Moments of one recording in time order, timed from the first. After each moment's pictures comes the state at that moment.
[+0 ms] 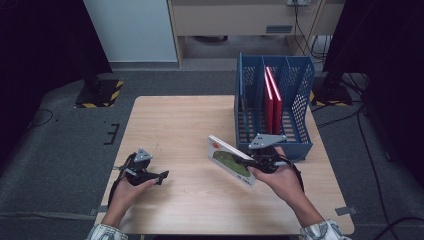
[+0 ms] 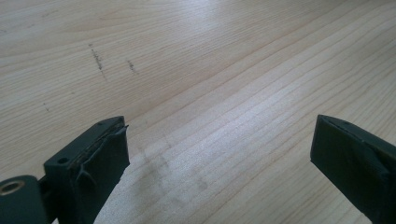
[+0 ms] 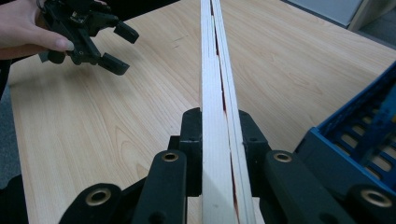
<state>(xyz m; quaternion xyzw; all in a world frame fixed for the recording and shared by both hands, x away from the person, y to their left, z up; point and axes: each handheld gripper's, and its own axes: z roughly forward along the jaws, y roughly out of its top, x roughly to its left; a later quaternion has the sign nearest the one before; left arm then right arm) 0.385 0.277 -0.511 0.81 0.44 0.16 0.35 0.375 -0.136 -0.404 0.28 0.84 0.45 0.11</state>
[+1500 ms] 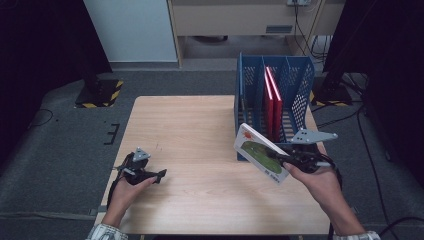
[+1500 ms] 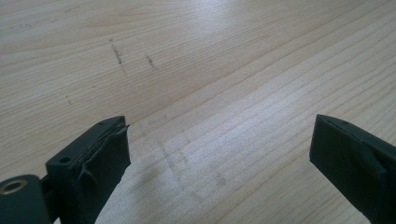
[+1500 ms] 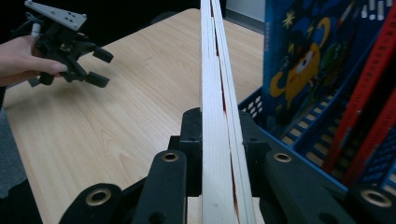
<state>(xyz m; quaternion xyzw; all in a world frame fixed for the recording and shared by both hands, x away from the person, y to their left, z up) 0.386 0.282 -0.512 0.80 0.45 0.18 0.34 0.352 -0.215 -0.359 0.33 0.80 0.47 0.15</state>
